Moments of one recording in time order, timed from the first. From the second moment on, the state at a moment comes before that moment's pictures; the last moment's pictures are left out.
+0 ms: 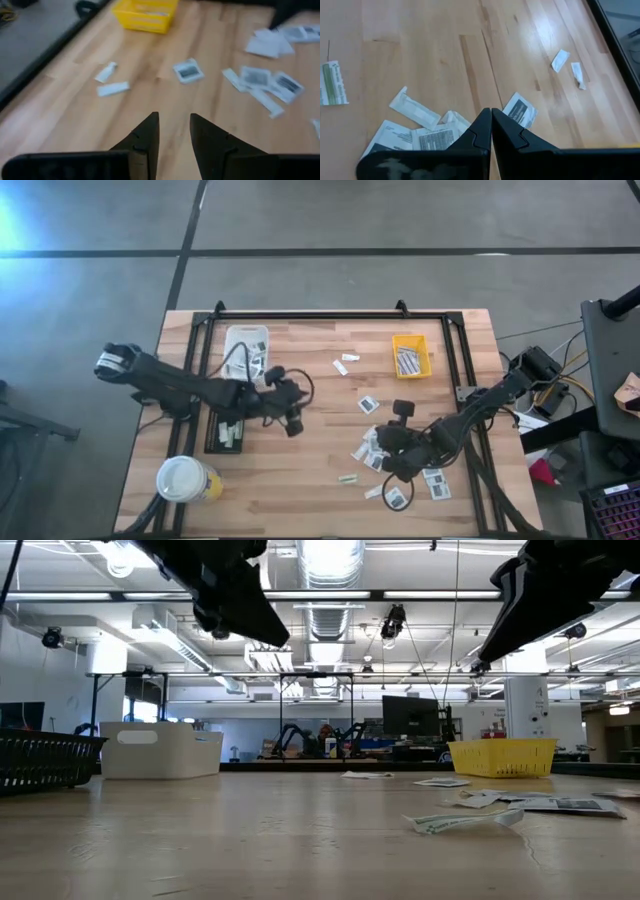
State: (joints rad) left arm -0.23 1.38 0.92 -0.18 -0.50 -0.30; right arm 0.60 1.52 1.01 -0.73 0.70 0.62
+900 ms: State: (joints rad) left arm -0.30 1.77 1.08 0.20 0.24 -0.14; right arm 0.60 1.52 1.00 -0.71 0.70 0.63
